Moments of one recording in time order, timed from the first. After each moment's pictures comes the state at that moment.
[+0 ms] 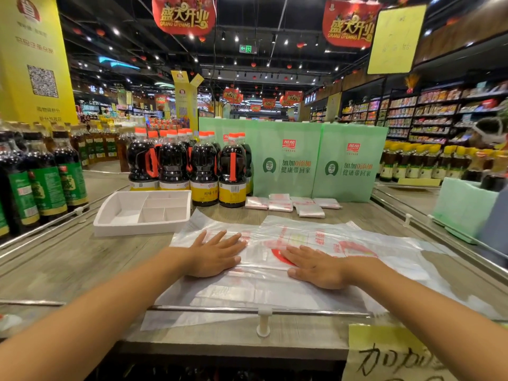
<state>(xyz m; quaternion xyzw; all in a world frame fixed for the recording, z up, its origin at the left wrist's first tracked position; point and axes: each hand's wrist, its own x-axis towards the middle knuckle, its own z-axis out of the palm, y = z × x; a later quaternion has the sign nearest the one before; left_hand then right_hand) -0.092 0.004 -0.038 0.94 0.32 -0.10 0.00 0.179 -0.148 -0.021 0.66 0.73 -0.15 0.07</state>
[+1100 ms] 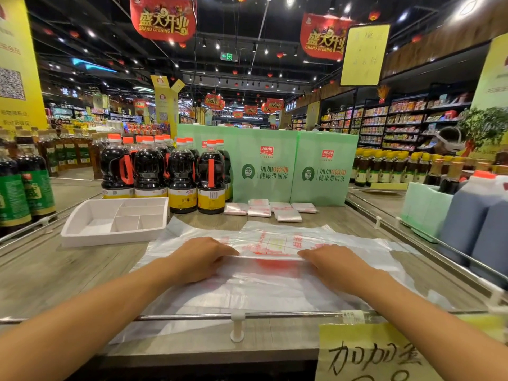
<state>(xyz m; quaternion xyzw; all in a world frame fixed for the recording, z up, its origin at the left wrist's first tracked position) -0.070 -0.011 -0.030 0.97 0.17 0.17 -0.08 0.232 -0.189 -0.025 0.70 0.69 0.18 0.02</state>
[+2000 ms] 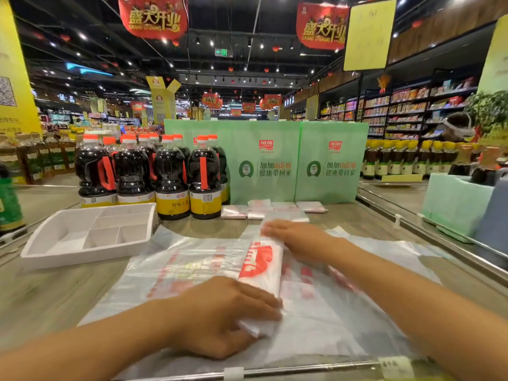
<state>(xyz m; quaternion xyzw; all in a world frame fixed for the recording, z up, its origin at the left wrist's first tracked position) -0.049 -0.063 -0.023 0.99 -0.02 0.15 0.06 0.248 -0.048 -0.017 0.60 0.78 0.16 -0.06</state>
